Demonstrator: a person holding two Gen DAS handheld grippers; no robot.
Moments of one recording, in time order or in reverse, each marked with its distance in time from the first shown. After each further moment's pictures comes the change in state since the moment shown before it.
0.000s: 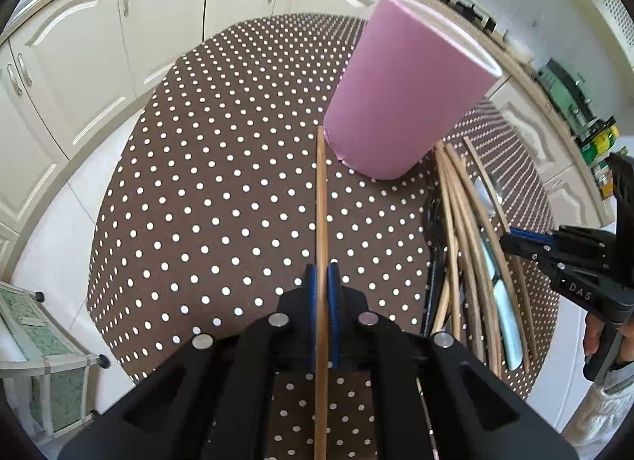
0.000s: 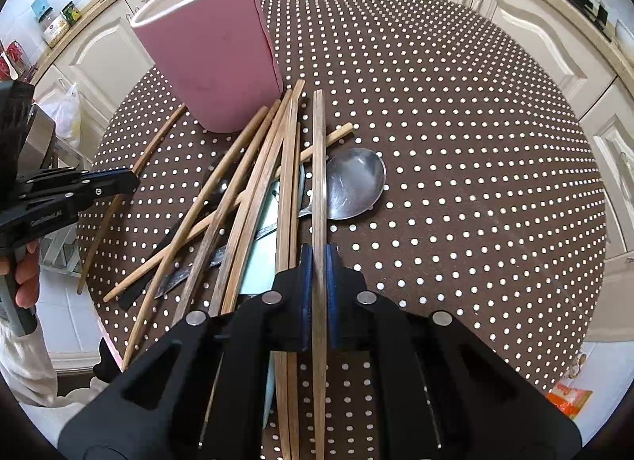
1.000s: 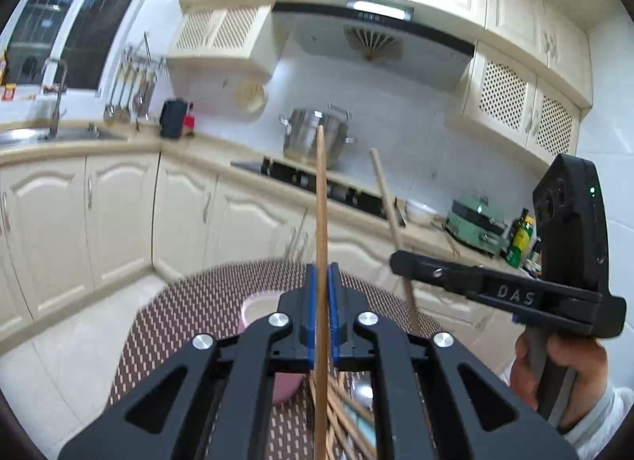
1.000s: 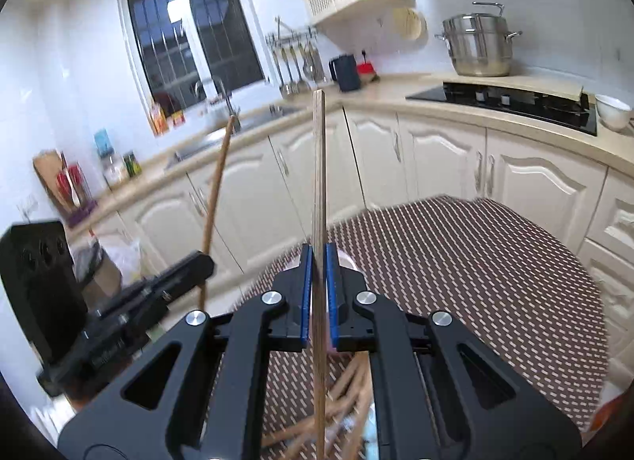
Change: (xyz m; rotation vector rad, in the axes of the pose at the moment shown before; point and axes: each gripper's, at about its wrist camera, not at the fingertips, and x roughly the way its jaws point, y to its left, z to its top) left arm -0.138 -0.084 0.023 0.184 -0.802 -0.184; right arm -0.149 0.039 0.044 0.100 -0.709 0.197
